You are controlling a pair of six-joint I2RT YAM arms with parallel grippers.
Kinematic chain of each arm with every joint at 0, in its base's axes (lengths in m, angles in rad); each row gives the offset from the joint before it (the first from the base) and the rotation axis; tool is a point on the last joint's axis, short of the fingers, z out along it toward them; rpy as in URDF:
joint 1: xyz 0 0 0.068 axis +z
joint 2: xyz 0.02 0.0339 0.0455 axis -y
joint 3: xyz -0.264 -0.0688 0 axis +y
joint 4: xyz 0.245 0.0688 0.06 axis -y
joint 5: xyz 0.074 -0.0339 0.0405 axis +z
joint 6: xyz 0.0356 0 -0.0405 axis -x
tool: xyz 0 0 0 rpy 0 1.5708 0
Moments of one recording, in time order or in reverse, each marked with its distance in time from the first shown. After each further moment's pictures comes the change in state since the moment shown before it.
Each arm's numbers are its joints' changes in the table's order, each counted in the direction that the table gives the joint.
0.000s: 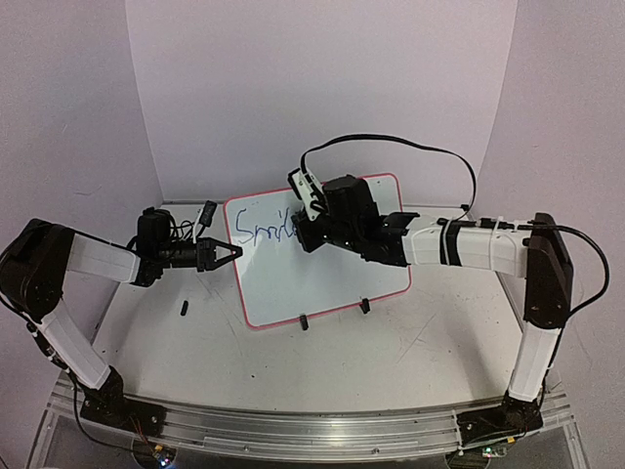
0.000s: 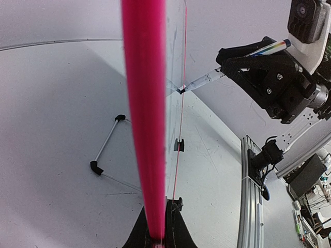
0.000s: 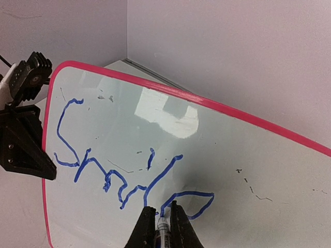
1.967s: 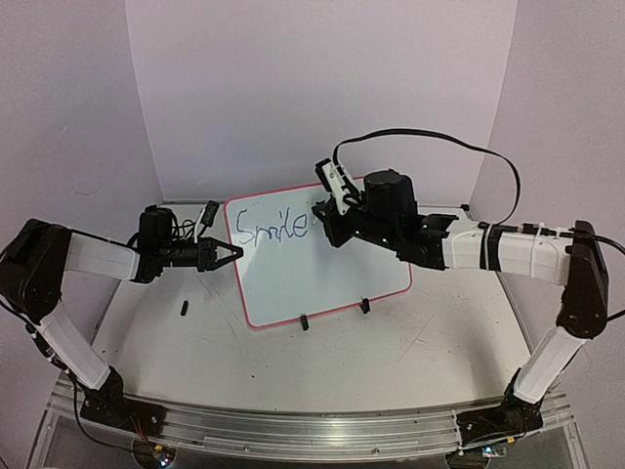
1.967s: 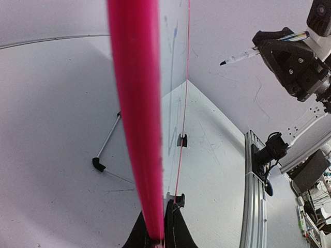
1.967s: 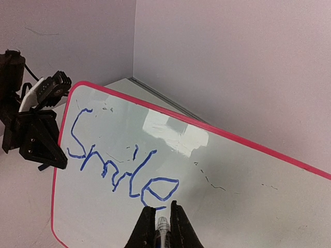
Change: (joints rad) left arm -0.008 0.010 -0.026 -0.096 0.014 -0.063; right arm -0.048 0.218 0.210 0.103 0.104 0.071
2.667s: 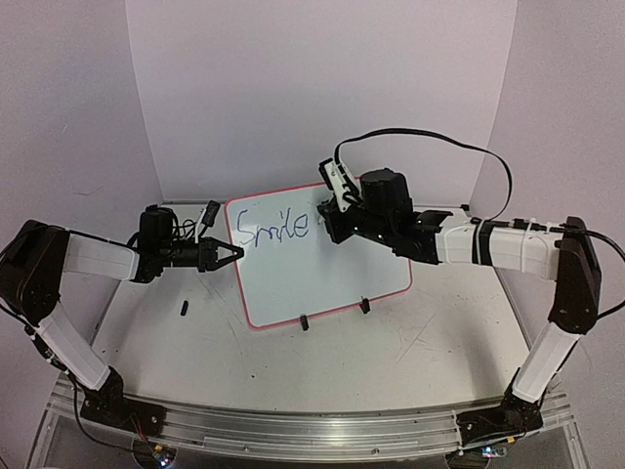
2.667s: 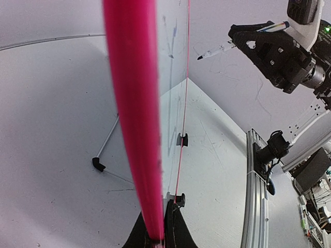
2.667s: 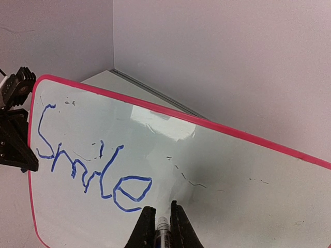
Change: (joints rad) left arm -0.010 0.015 0.000 -0.023 0.017 -0.016; right arm -0.031 -0.054 -0.041 -0.037 -0.048 -0.035
